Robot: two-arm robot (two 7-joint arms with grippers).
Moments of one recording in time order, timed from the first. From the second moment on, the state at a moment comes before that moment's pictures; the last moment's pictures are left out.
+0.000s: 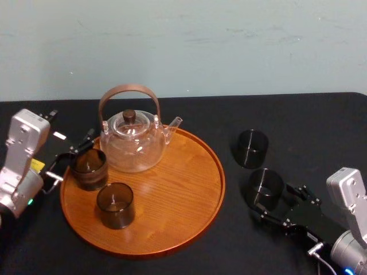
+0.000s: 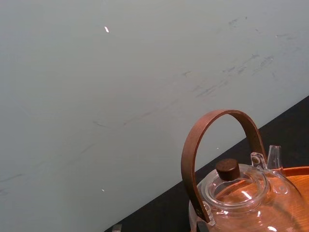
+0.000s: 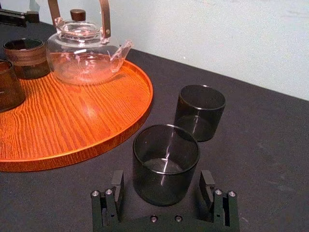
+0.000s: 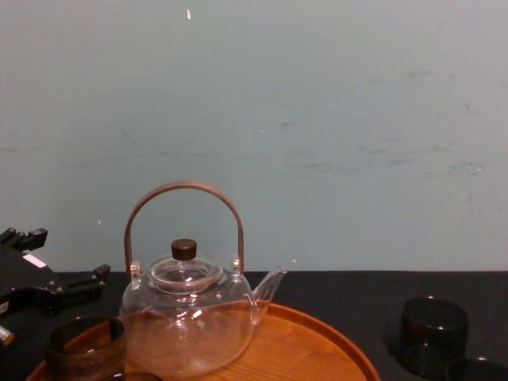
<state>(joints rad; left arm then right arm) -0.20 0.60 0.45 -1.41 -0.25 -0.12 0.03 -0.17 0.58 -0.30 -1.66 0.34 0.00 0.21</state>
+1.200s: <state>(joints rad) -0.20 0.60 0.45 -1.41 -0.25 -0.12 0.03 -0.01 0.47 -0.30 -1.48 0.27 -0.01 0.32</state>
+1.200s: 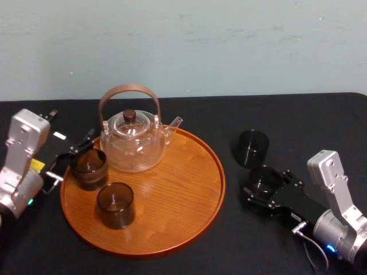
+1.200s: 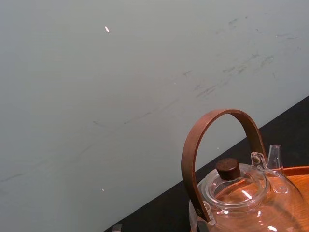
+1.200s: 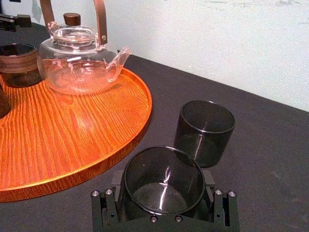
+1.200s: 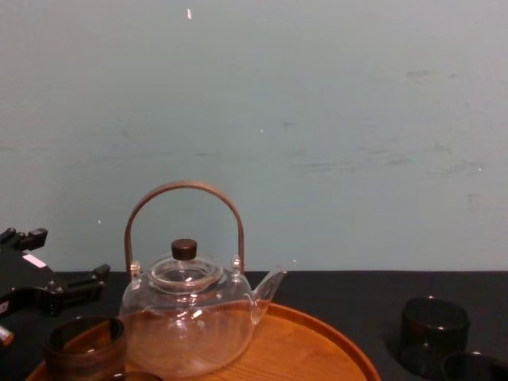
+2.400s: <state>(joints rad) -0.20 0.60 0.45 -1.41 -0.25 -0.12 0.03 -0.02 0.47 -0.30 -1.50 0.27 -0.01 0.32</state>
